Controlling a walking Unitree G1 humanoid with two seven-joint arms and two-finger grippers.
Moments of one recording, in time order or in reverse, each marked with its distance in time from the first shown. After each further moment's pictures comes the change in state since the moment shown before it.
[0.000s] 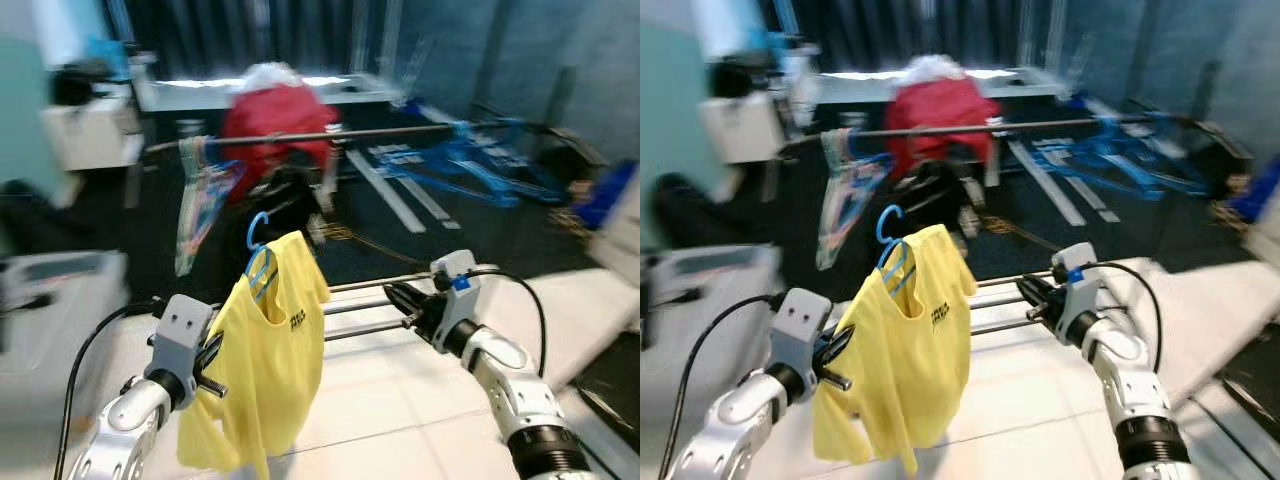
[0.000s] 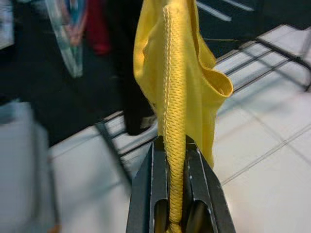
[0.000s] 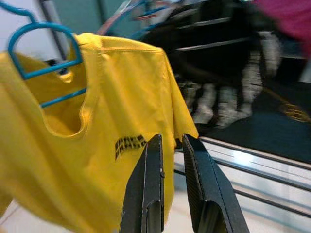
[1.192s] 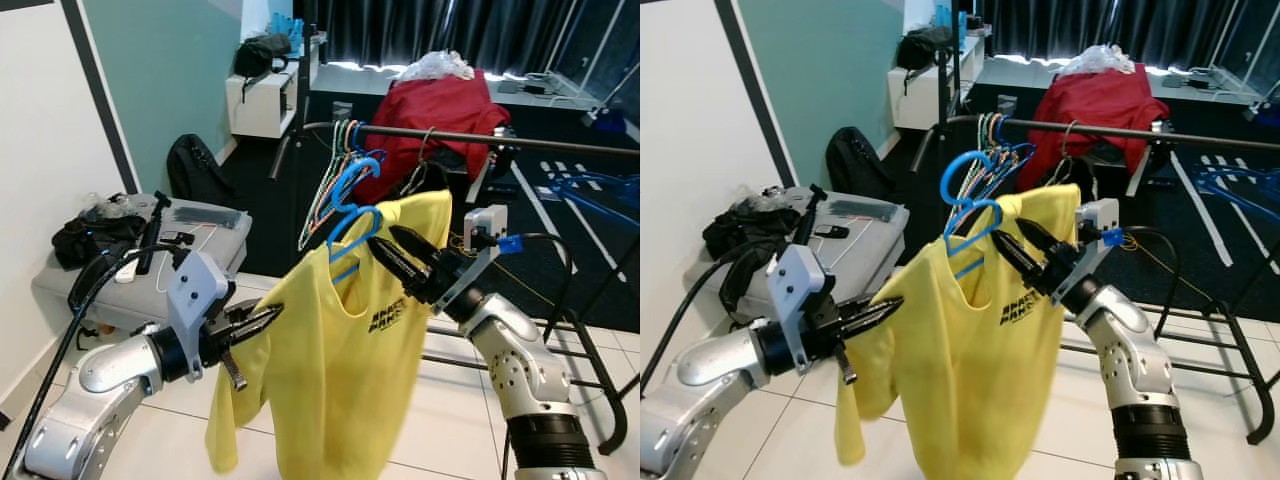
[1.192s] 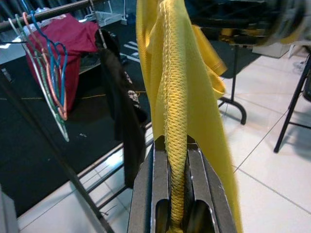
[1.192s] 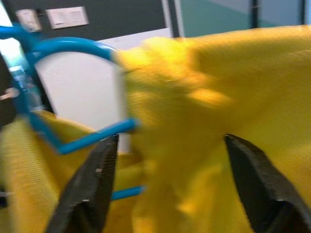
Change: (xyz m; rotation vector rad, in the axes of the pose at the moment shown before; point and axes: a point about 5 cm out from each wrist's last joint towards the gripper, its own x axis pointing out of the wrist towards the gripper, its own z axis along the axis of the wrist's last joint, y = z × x) left arm -0.023 -0.015 0.097 0.071 -0.320 -0.560; right arm 0.007 0.035 0.080 0.122 -0.336 0.255
